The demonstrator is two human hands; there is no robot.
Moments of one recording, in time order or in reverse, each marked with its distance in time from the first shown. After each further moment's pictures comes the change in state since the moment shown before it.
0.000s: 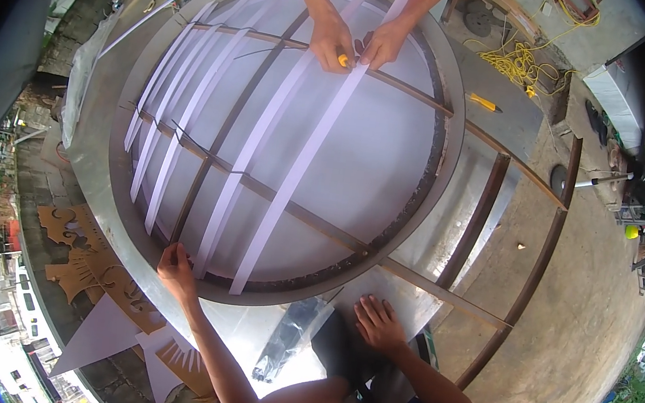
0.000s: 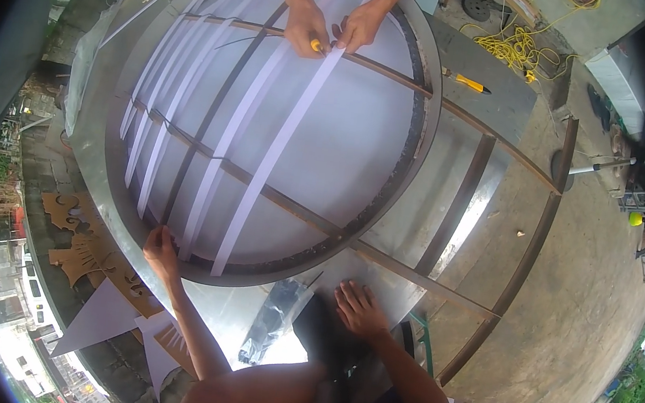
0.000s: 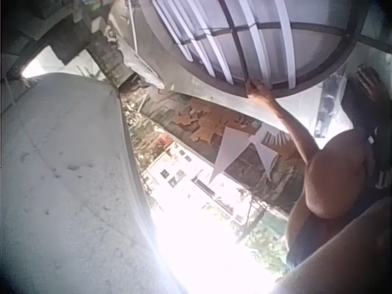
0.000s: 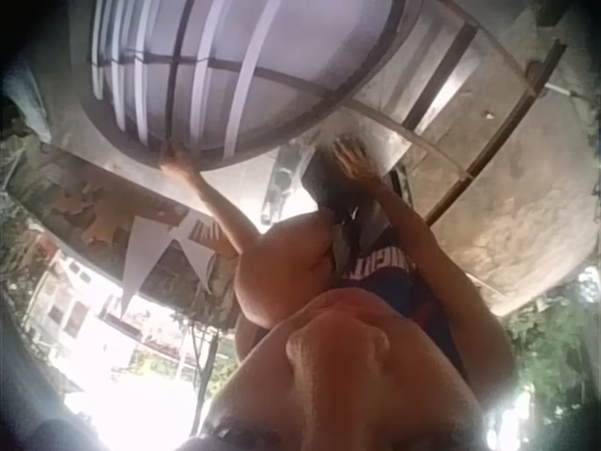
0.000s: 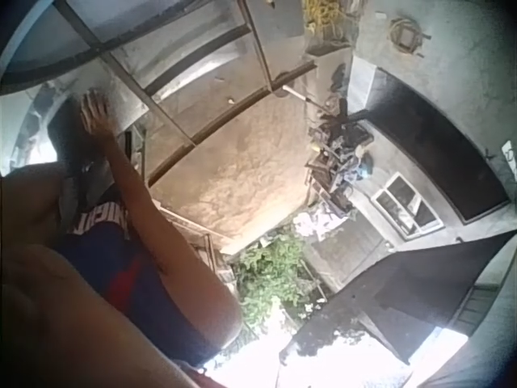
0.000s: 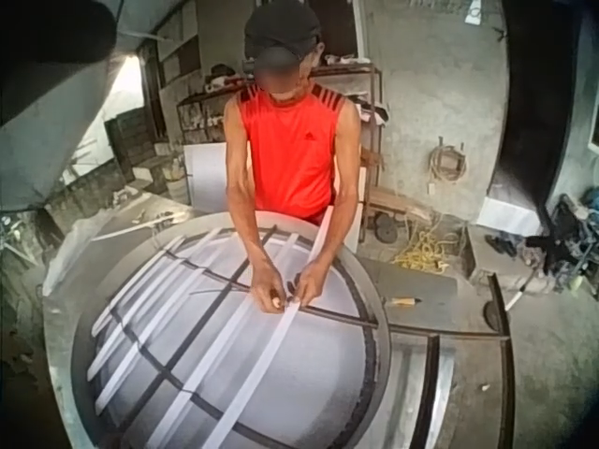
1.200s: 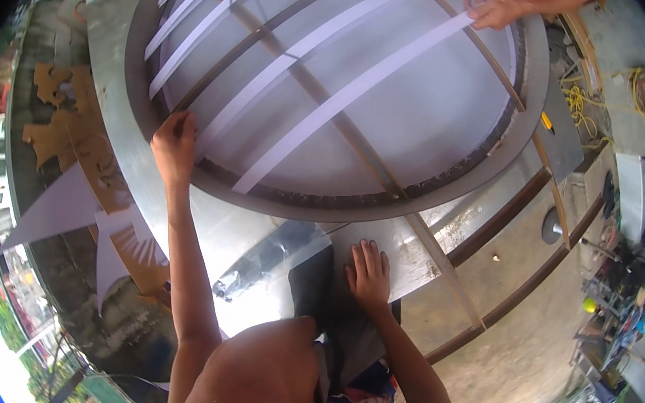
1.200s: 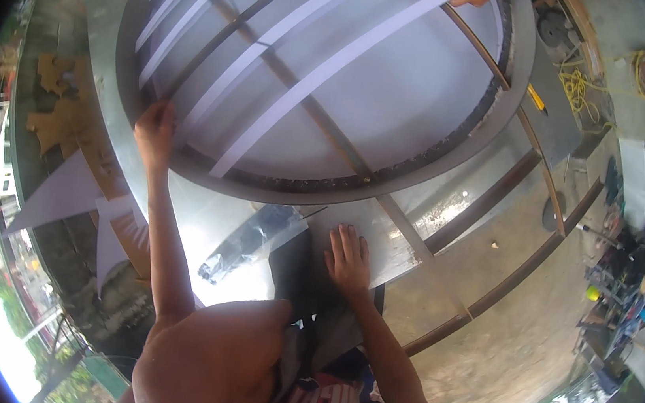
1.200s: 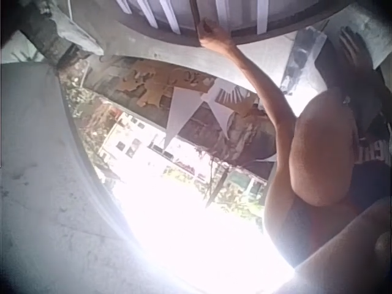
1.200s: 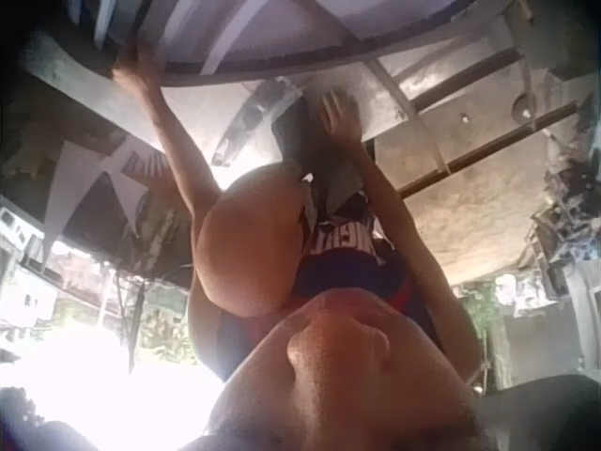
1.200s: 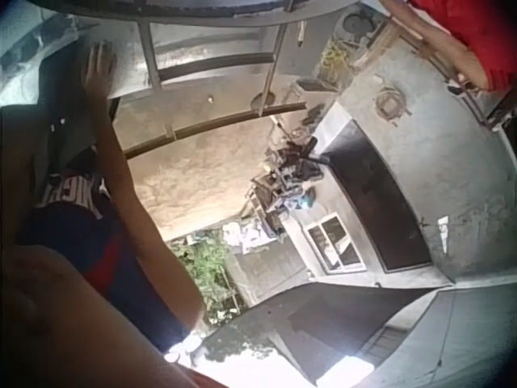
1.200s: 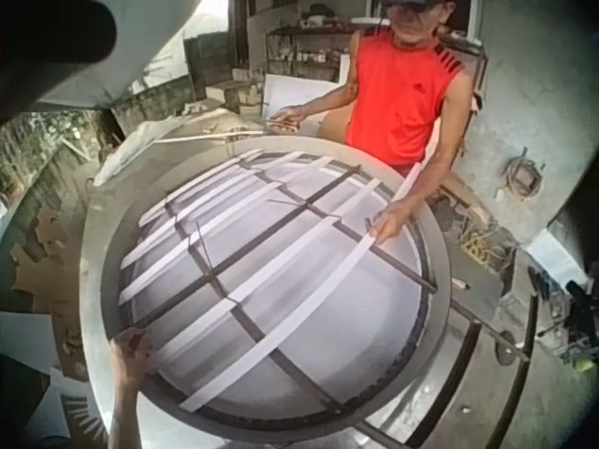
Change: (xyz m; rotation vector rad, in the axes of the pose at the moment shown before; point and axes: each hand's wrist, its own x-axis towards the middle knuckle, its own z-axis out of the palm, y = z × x) left_hand -0.001 0.005 -0.002 0.018 -0.050 -0.039; right_hand 0.004 0.005 0.000 0.136 -0.020 -0.002
